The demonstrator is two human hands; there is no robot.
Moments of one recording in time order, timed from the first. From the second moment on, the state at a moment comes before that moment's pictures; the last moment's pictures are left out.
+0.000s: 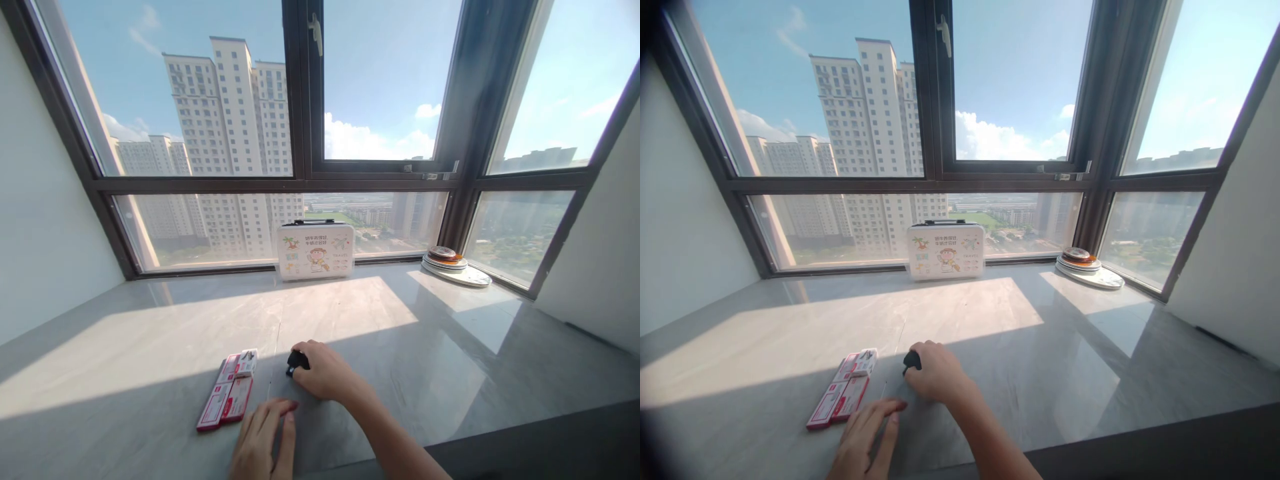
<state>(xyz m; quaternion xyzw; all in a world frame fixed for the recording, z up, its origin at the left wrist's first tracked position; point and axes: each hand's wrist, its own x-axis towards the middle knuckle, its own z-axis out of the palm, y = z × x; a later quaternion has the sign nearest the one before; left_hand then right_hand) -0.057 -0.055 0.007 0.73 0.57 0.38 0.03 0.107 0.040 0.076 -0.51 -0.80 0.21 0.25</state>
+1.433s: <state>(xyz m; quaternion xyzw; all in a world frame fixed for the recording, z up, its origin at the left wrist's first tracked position) -0.076 -0.051 0.013 0.80 0.54 0.25 0.08 0.177 -0.035 0.039 -0.60 -0.70 0.25 0.30</state>
